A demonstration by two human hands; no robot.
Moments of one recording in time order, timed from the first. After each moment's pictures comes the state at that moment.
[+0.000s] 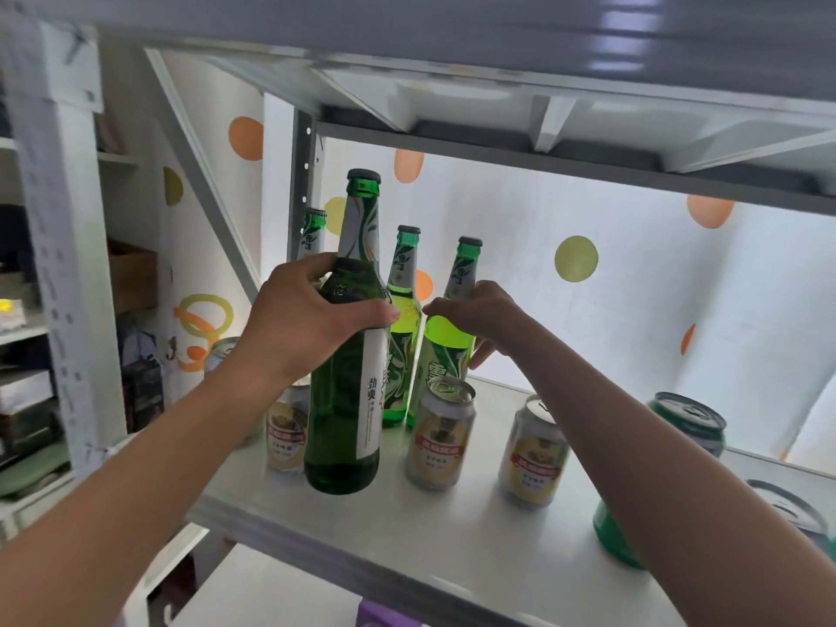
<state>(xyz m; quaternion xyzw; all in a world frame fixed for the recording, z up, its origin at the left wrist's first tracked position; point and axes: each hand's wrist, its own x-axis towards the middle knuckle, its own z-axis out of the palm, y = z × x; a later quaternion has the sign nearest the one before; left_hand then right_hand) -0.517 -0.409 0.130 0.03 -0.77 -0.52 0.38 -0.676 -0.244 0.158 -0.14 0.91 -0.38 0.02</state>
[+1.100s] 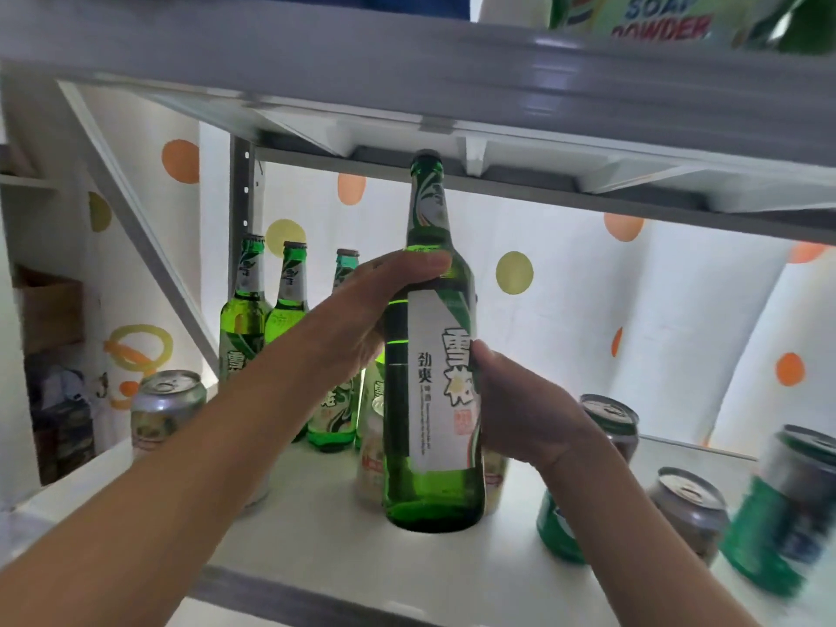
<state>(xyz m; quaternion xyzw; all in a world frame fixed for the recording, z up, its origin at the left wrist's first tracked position) -0.539 -0.321 0.178 -0.24 -0.63 -0.73 0.12 -0.566 -0.150 0.140 -0.37 0.63 -0.62 0.27</state>
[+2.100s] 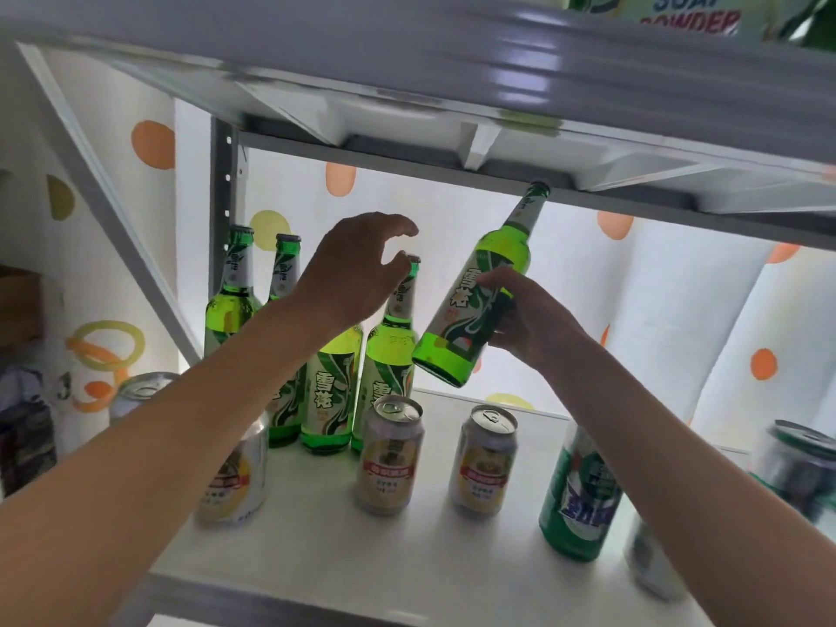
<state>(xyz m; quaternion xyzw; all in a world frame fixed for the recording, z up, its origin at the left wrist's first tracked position) -0.597 -0.360 0.193 -0.14 -0.85 -0.25 0.43 -0.667 -0.147 0.177 -0.13 0.65 -0.75 0.01</state>
